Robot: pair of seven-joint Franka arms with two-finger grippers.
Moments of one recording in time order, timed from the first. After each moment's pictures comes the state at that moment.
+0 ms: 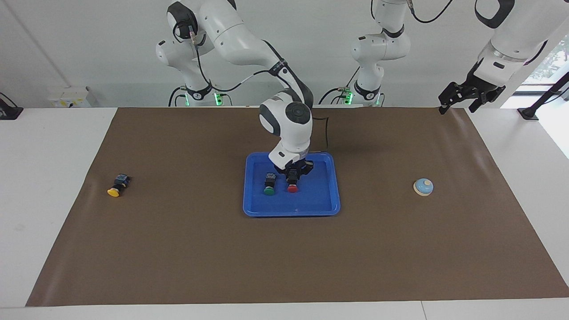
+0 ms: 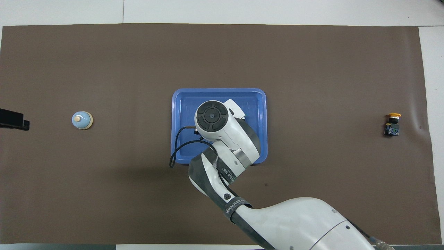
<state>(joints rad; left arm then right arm) 0.03 -0.10 0.01 -1.68 -0.01 1.53 0.05 0.65 0.52 0.03 -1.67 0.00 2.18 0.79</state>
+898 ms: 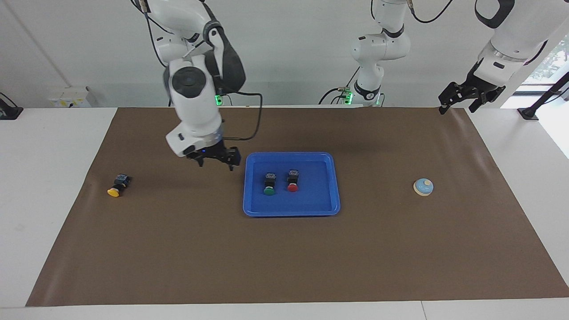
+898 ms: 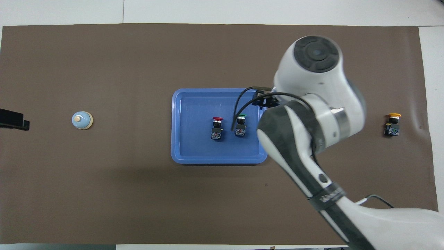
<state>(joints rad) 0.03 -0.10 0.01 -1.68 -0.01 1.53 0.05 0.20 0.23 0.00 -1.63 -0.01 1.78 0.37</state>
